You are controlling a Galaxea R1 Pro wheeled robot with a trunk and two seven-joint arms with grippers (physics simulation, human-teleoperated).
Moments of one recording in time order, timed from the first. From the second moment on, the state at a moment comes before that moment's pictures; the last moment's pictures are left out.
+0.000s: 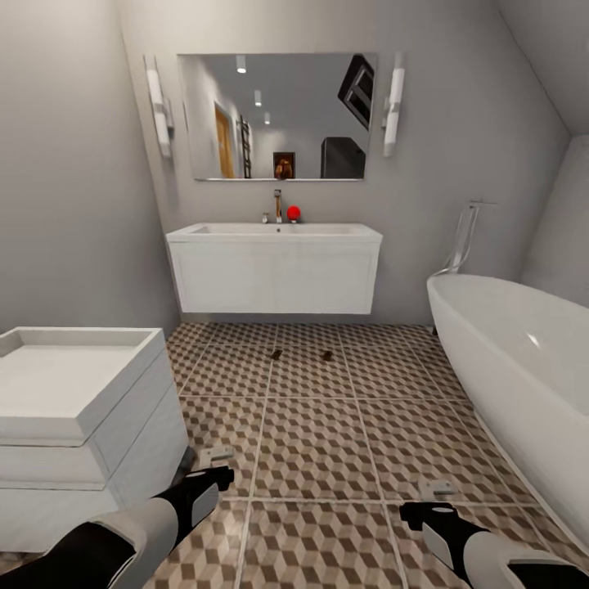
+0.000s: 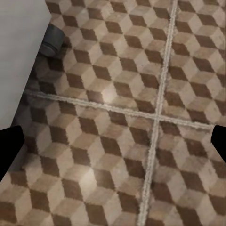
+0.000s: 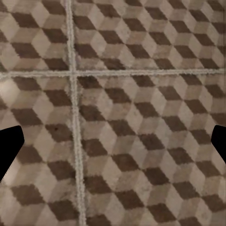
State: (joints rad) left arm -0.81 -0.09 -0.36 0.00 0.48 0.02 0.25; right arm -0.72 -0.08 0.02 0.03 0.00 0.00 -0.14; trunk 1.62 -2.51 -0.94
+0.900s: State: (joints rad) left arm -0.81 -0.08 -0.36 -0.01 0.51 0.02 0.25; right arm -0.72 -0.08 0.02 0.02 0.01 -0.06 -0.14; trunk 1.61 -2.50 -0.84
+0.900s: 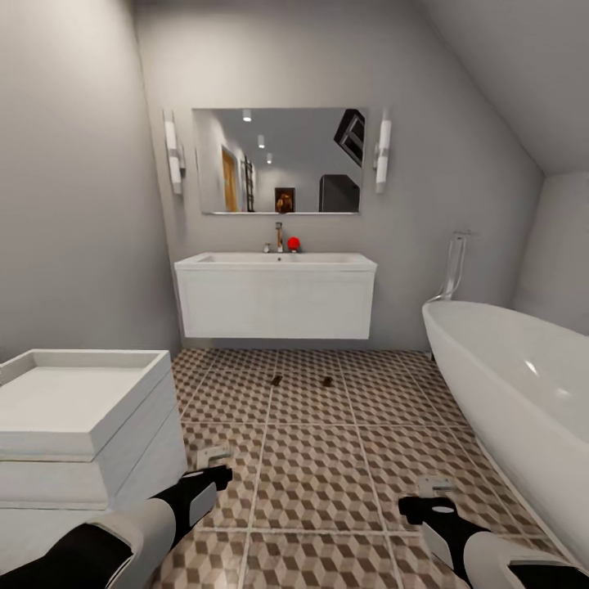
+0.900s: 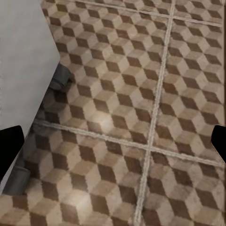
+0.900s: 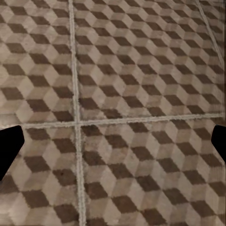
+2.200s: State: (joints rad) left arm -0.80 -0.08 -0.36 -0.01 0.52 -0.02 0.25; right arm -0.72 -0.08 0.02 0.02 0.01 -0.09 -0.15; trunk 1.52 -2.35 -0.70
